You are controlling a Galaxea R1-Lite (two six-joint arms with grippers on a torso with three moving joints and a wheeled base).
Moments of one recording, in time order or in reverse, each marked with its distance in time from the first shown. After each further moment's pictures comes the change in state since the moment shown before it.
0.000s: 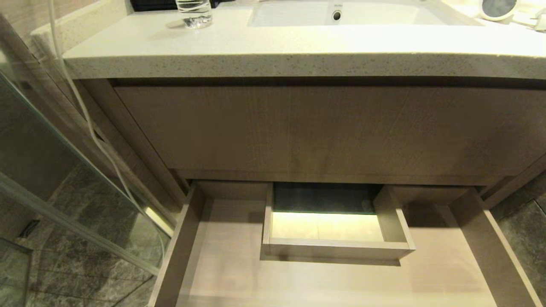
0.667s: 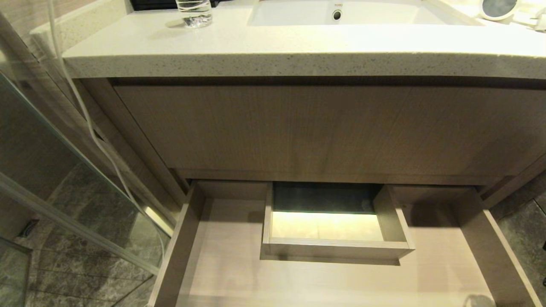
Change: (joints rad) left arm 0.000 0.000 0.001 0.001 0.000 0.000; right arm -0.081 0.275 -0.133 -0.269 -0.062 -0.133
